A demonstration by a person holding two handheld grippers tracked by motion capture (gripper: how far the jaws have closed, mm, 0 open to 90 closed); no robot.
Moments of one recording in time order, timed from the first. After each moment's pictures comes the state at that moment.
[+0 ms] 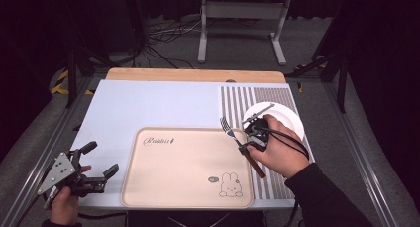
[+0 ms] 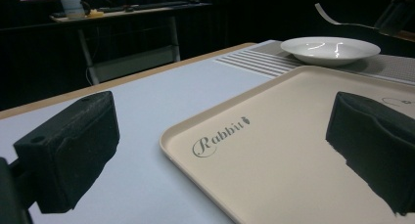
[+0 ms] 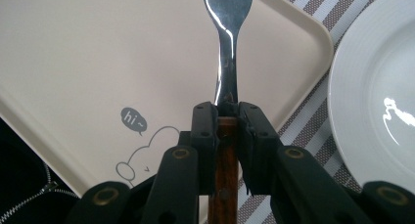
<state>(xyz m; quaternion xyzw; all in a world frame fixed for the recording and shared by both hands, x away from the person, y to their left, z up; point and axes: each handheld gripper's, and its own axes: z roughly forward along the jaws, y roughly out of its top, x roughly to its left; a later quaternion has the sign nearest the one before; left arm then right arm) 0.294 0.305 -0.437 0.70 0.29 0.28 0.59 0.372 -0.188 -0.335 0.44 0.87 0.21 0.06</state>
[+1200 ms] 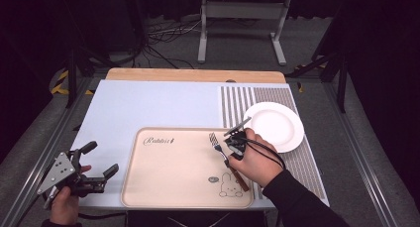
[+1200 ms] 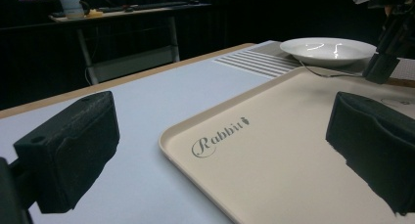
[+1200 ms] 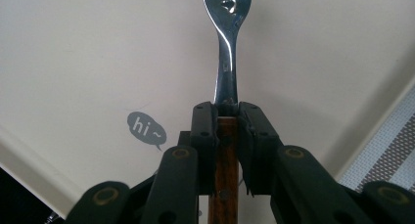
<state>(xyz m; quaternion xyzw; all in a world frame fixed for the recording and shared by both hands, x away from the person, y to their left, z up) 0.294 0.306 -0.437 0.70 0.29 0.28 0.59 0.376 -0.148 -0.393 0.49 0.86 0.16 0.00</state>
